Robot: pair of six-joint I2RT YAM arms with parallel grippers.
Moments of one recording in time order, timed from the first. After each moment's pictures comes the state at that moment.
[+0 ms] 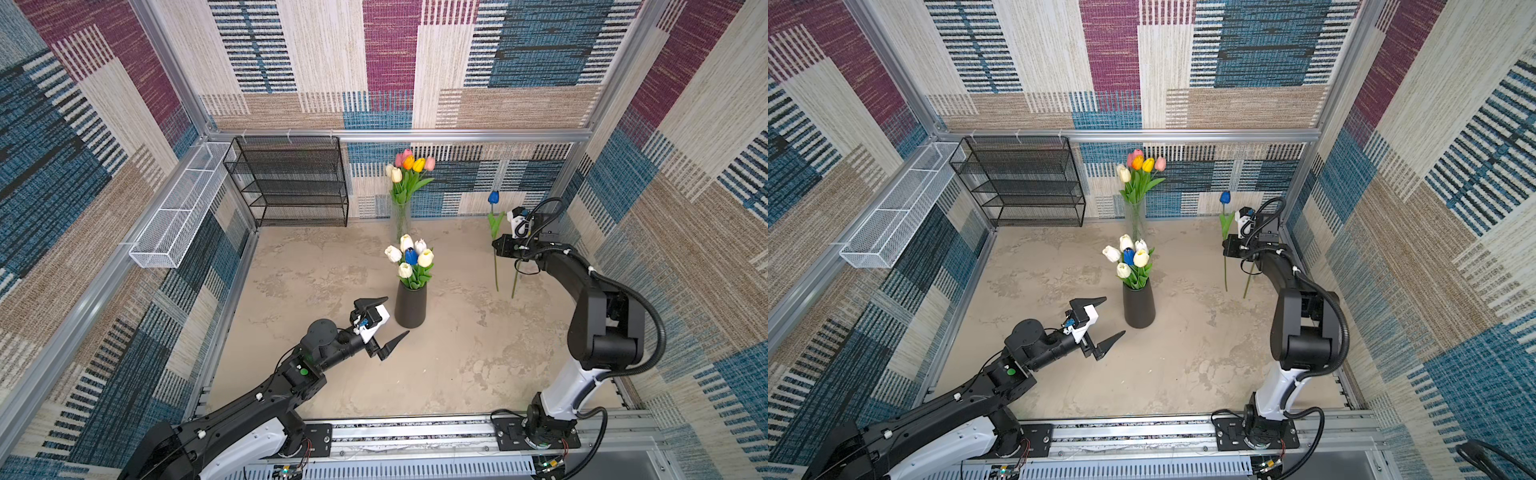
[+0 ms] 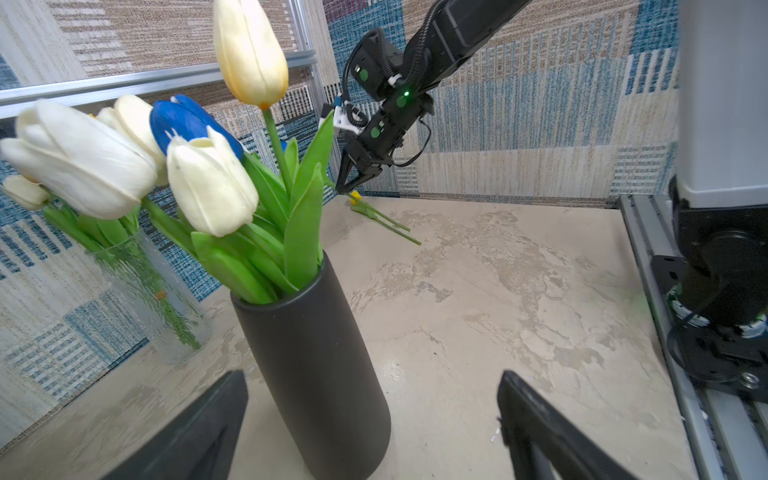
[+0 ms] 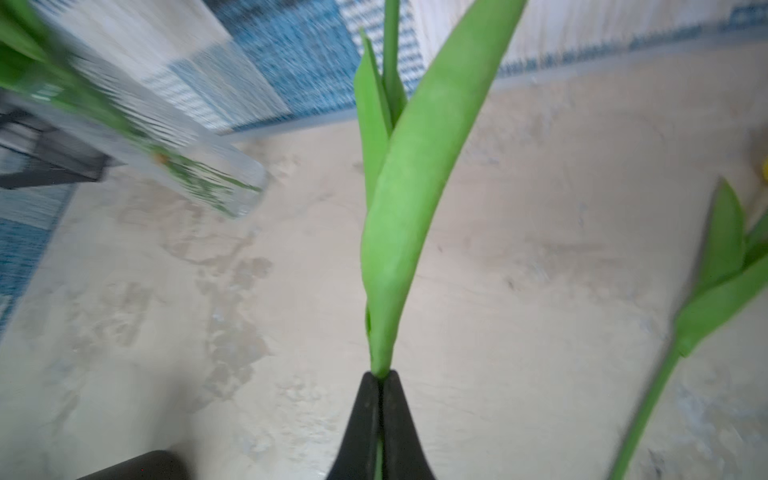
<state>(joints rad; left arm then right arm) -0.76 0.89 0.37 0.50 0.24 0.23 -0.11 1.70 1.26 -0.20 -0.52 0.12</state>
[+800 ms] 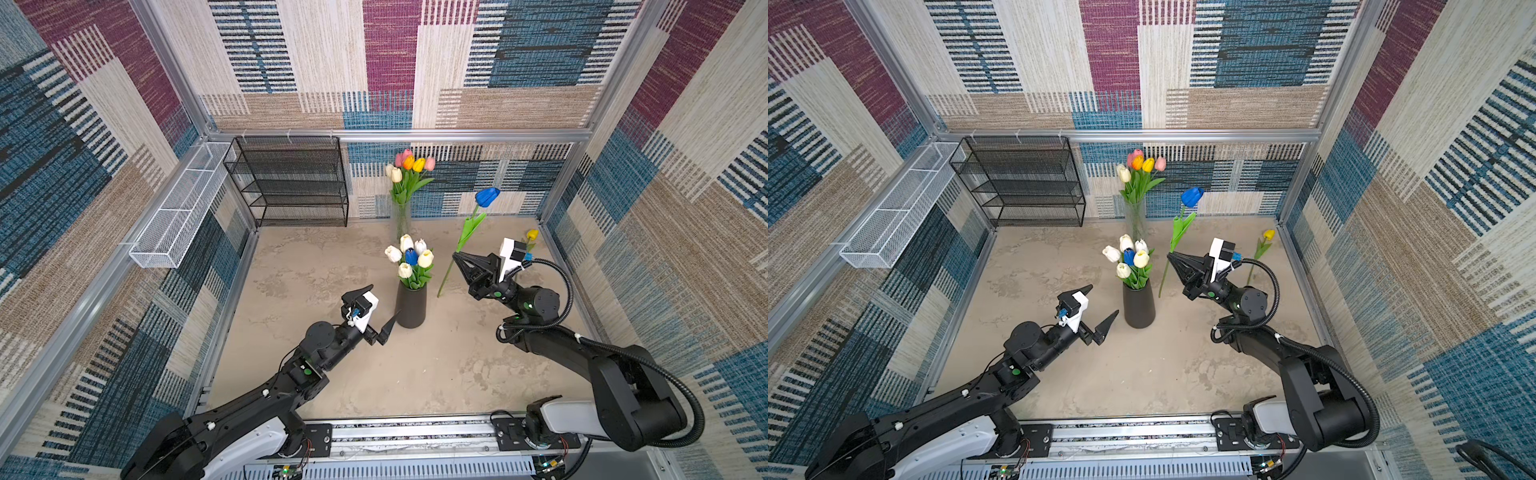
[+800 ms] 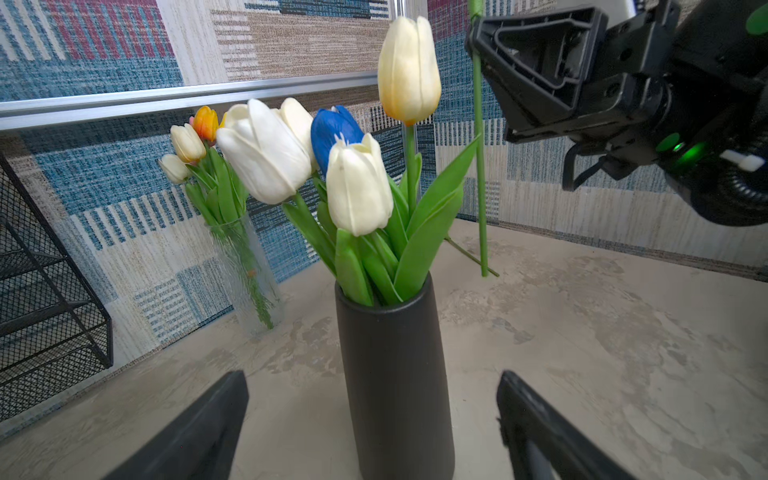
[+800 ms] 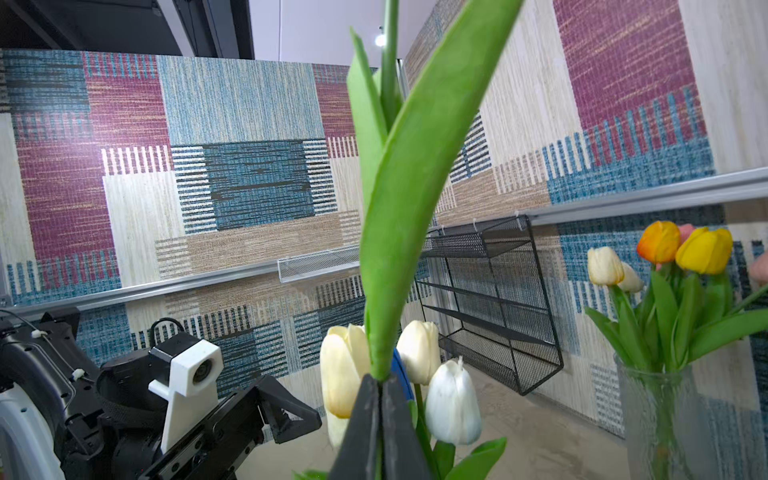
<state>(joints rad) -0.76 0.94 0.34 0.66 0.00 0.15 0.29 1.36 0.53 1.45 -0.69 0.66</state>
